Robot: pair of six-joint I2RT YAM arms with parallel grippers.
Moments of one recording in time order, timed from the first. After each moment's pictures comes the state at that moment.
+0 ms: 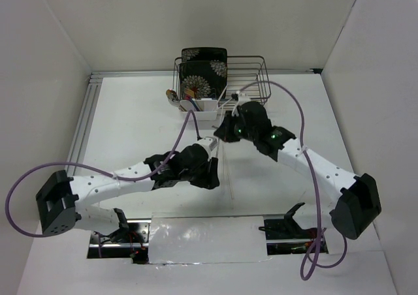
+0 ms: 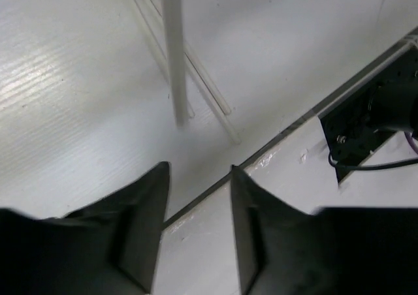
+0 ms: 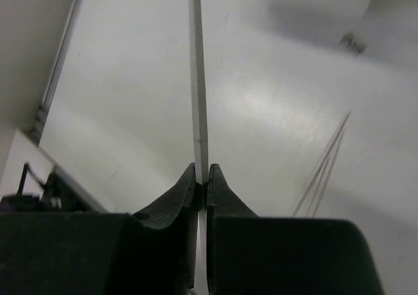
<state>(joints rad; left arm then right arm) -1.05 1.35 0.93 -0.37 -0.04 -0.72 0.64 1.26 0.93 -0.22 -0.17 0.57</state>
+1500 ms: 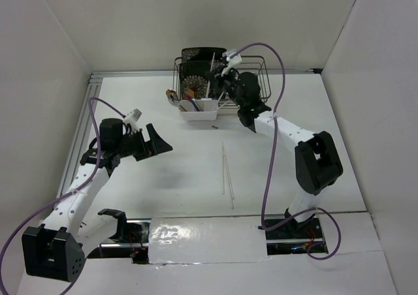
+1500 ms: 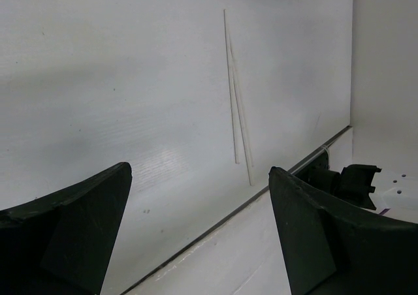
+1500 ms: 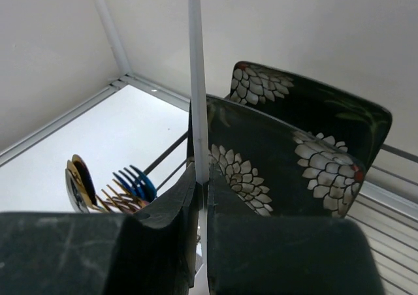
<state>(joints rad) -0.12 0.98 0.73 -0.42 0.58 -0.56 0.51 1.73 1.28 0.57 -0.11 0.06</state>
